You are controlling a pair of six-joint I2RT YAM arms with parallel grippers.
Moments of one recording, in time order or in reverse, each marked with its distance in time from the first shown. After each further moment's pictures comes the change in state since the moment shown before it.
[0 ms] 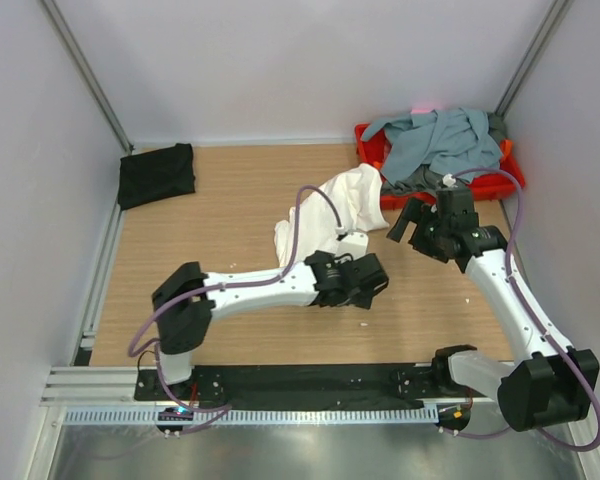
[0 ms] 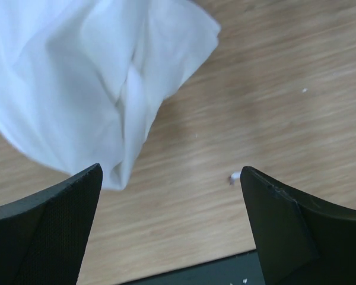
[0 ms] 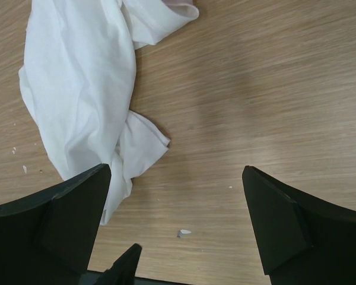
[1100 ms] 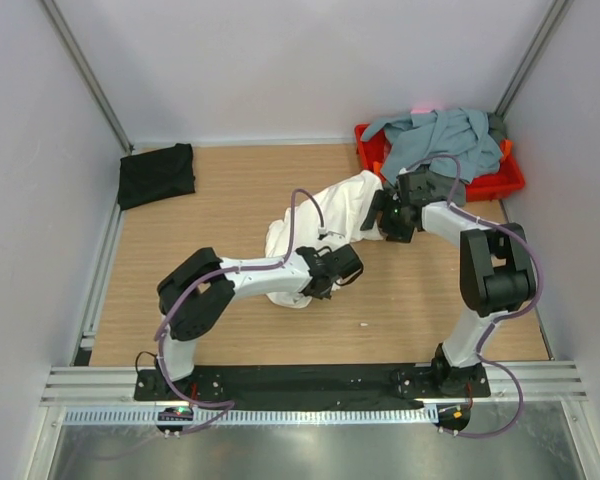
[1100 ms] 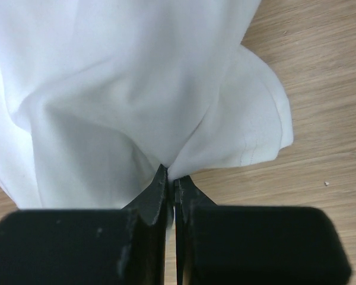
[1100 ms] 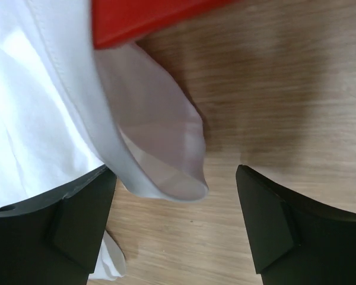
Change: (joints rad) left arm 0.159 0.109 -0.131 0.132 0.048 0.192; right arm 0.010 0.649 0.137 0.359 -0.120 -0.052
